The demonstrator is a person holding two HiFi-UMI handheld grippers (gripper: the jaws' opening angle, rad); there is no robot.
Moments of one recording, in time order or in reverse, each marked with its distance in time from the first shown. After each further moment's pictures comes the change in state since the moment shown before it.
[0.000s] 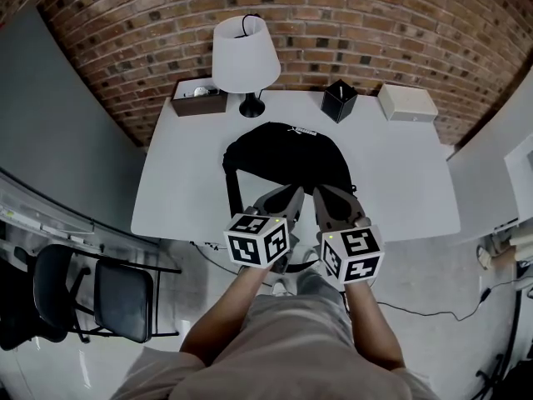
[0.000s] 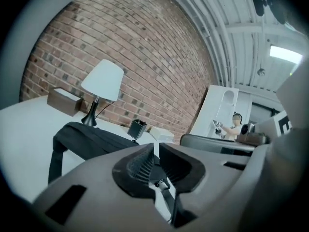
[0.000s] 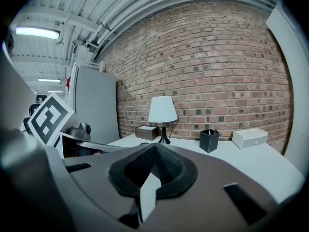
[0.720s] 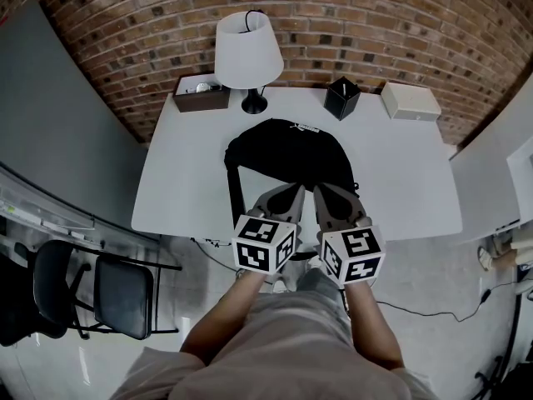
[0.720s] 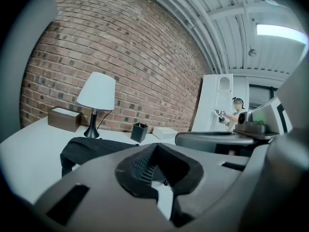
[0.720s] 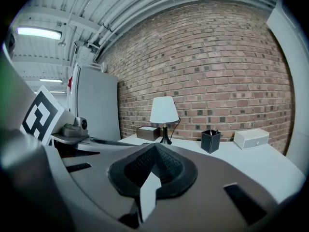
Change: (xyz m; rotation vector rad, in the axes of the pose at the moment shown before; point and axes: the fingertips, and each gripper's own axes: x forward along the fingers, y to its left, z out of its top) left arm -0.006 -0.008 0.002 0.186 -0.003 0.049; right arm 0.000 0.005 -0.003 -0.005 -0.015 0.013
